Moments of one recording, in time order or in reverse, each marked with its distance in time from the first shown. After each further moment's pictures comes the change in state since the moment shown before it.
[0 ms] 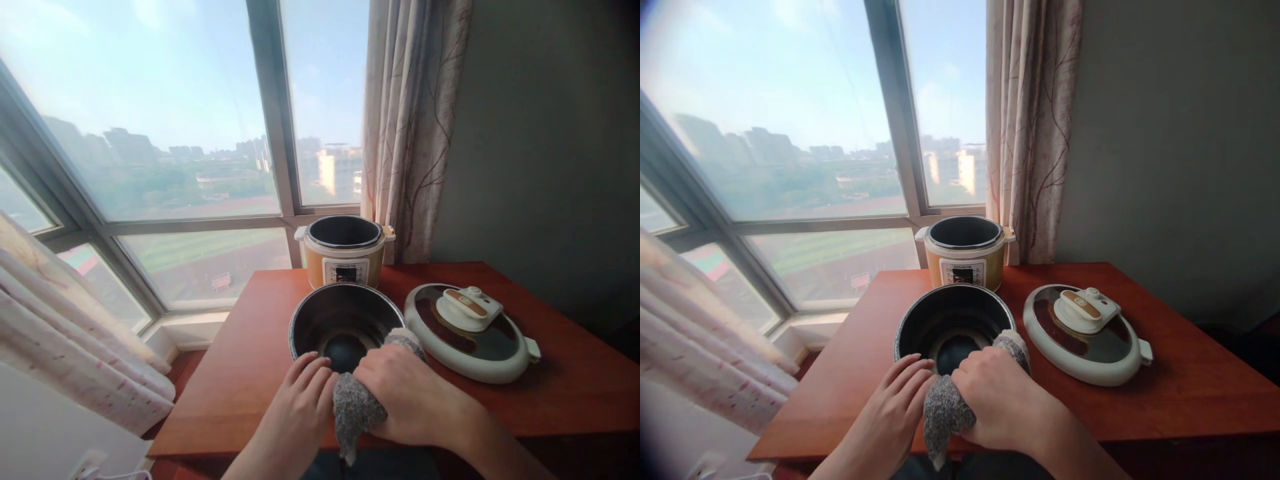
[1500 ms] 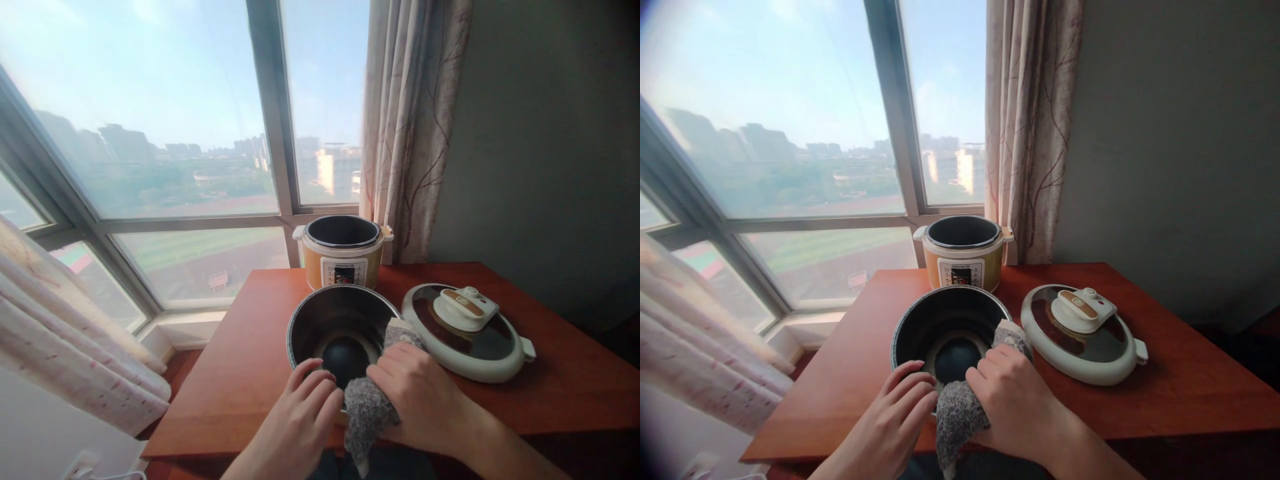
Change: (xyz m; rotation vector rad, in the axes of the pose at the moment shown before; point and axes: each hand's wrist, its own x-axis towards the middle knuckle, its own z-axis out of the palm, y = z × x) left_hand 0.006 0.010 -0.010 -0.144 -0.002 0.050; right_hand -0.022 0.016 0.023 -0.093 0.207 0.039
